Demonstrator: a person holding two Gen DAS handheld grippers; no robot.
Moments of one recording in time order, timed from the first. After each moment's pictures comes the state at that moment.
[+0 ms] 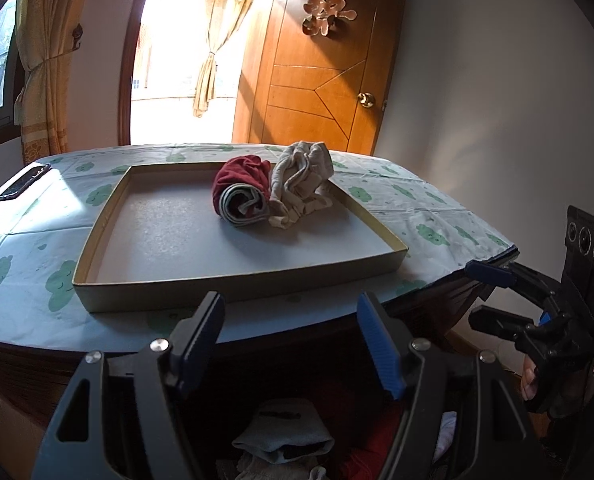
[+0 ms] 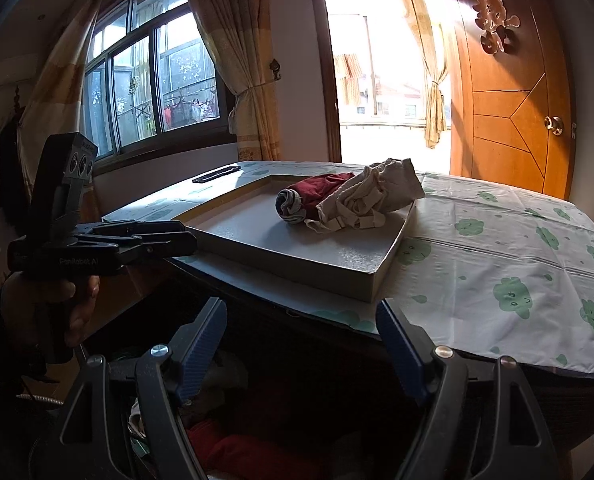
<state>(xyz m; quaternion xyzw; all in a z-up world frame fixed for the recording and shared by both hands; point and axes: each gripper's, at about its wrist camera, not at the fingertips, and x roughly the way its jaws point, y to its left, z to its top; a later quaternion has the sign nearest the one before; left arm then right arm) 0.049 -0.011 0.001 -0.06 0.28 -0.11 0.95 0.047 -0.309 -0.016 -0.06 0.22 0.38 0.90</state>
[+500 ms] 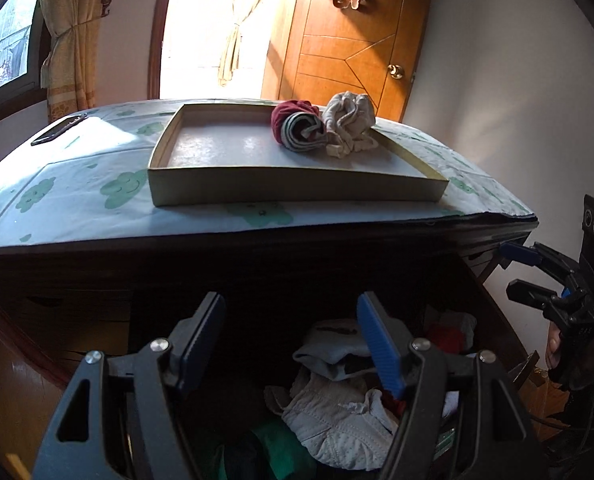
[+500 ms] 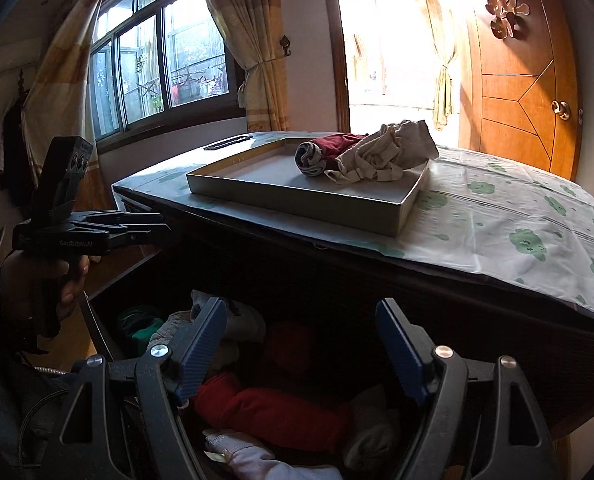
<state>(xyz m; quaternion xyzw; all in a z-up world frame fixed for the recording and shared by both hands) 0.009 0.032 -0.046 -0.07 0.34 -0.08 0.94 0.021 -0.308 -0.049 -0.08 0.26 0.39 0.88</state>
